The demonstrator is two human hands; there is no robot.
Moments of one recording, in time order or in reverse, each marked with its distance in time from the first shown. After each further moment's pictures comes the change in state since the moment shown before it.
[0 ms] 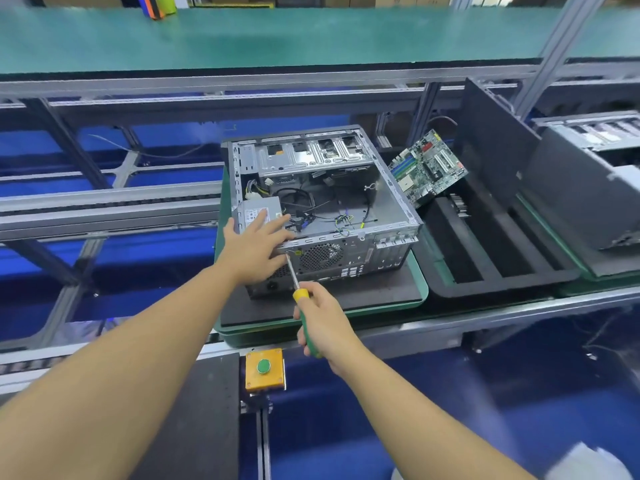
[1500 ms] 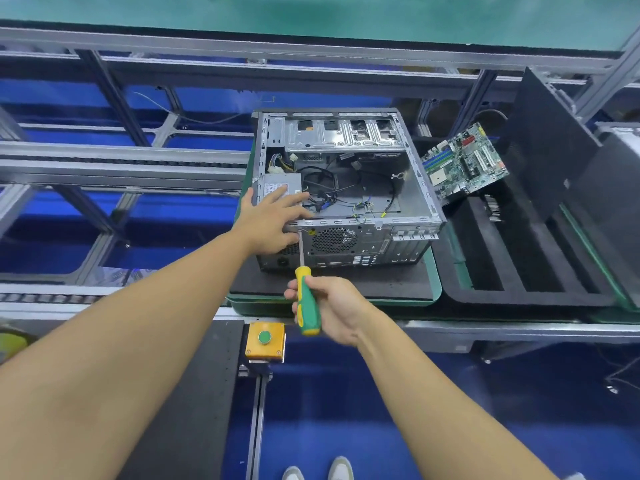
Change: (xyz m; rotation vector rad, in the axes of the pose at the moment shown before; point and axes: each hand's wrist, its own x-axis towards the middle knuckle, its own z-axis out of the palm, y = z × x) left_hand -0.003 0.003 -0.005 -0.071 -0.007 -0.063; right_hand 0.012 -0.012 -0.024 0.430 -0.367 0.346
